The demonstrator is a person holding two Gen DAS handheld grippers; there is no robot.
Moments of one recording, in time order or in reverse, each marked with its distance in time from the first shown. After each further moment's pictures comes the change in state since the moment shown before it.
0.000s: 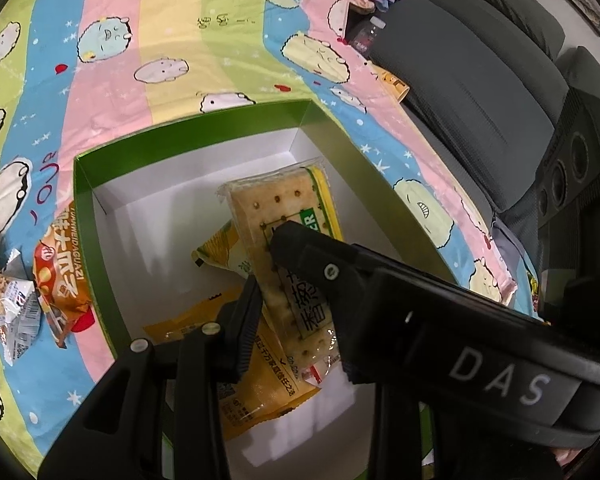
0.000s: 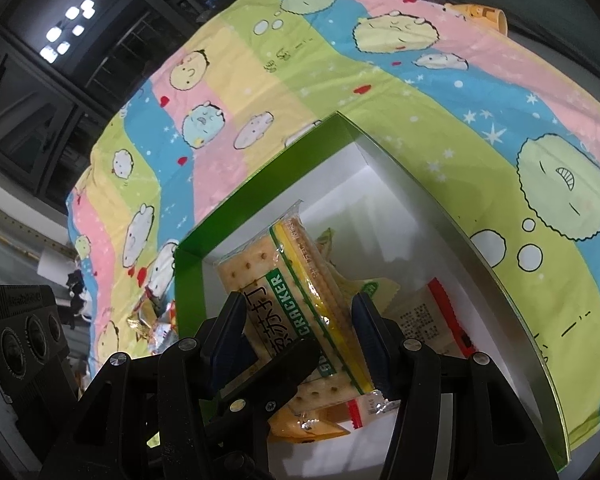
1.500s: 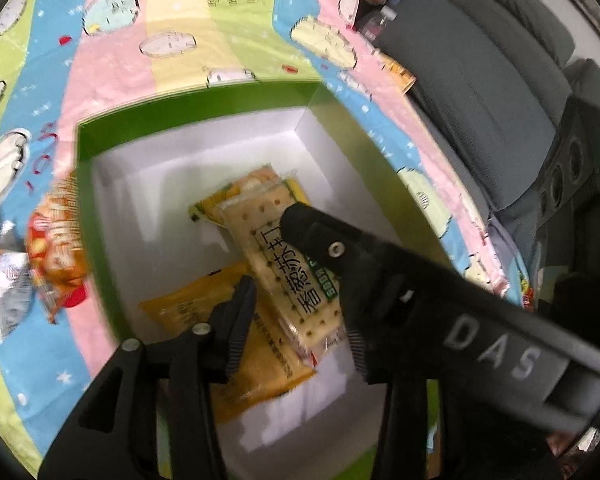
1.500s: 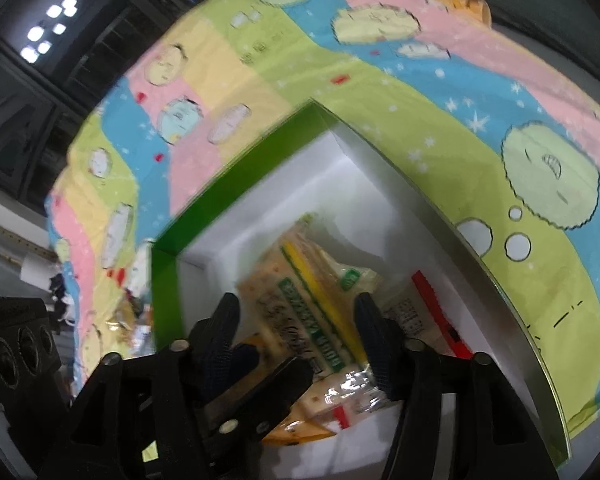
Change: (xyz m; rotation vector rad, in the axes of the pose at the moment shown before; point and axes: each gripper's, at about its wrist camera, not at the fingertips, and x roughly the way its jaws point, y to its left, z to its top) left arm -0.014 0.011 -0.002 -0.057 0.034 -0.032; right arm -0.001 0.001 -0.001 0.012 -0.003 -0.052
